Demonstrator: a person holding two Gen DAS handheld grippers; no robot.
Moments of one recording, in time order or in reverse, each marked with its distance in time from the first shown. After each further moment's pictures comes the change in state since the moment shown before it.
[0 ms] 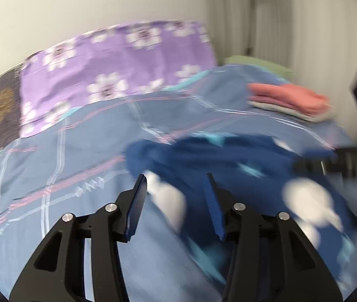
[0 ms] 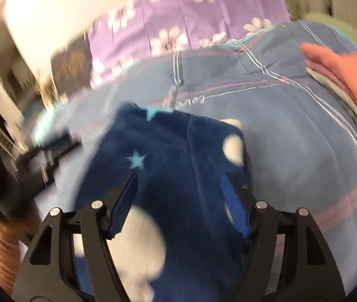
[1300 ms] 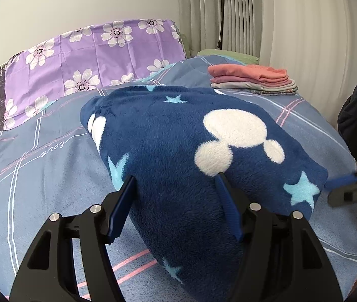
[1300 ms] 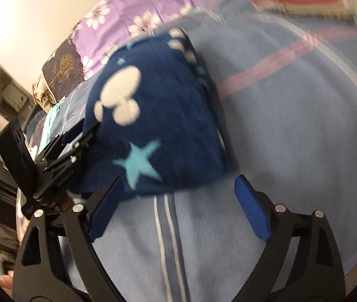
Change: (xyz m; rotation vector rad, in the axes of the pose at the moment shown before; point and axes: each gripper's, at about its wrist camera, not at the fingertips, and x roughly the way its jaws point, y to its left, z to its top) left arm -0.011 -0.062 -0.073 0.019 -0.008 -0.071; right arm -0.076 -0.037 -0.145 0.247 0.135 0.006
